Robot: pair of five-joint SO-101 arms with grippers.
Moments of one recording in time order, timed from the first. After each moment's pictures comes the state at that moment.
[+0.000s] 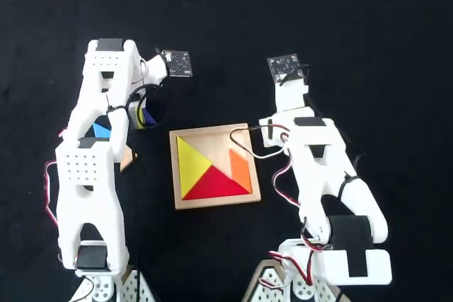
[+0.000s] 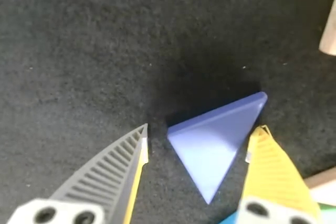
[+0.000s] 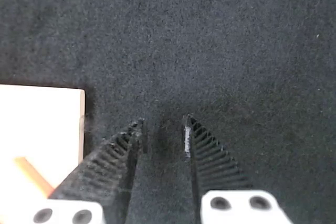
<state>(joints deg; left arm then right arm) -4.7 47.8 -34.5 78.0 -81.8 -1.8 -7.5 47.6 33.1 10.1</state>
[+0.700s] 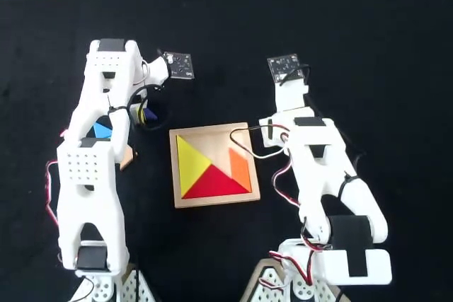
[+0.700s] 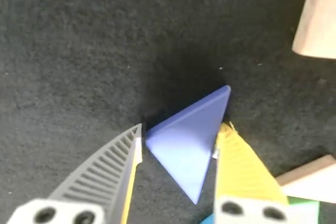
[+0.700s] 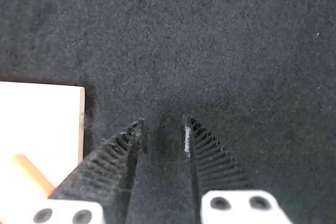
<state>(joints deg) -4.2 48.8 -38.0 83.7 -81.5 -1.8 -7.5 47.6 33.1 10.1</state>
